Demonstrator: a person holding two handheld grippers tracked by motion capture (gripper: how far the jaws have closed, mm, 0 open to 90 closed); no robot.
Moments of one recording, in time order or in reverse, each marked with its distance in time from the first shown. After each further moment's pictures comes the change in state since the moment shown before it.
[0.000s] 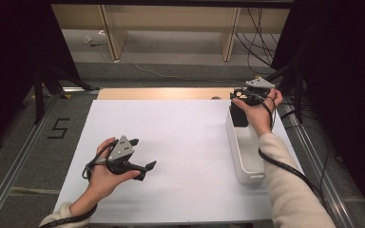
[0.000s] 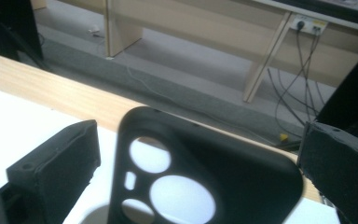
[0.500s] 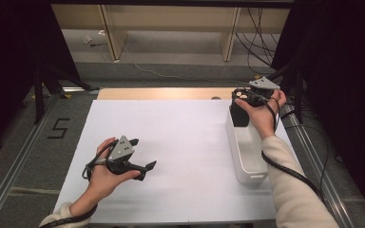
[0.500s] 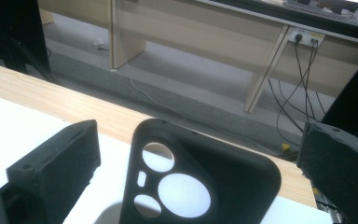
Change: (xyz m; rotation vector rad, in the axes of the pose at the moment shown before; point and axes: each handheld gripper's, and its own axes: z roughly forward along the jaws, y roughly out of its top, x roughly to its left) left arm 0.000 0.000 0.000 -0.002 0.002 -0.001; right arm 0.000 0.004 -0.019 -0.050 0.021 0.015
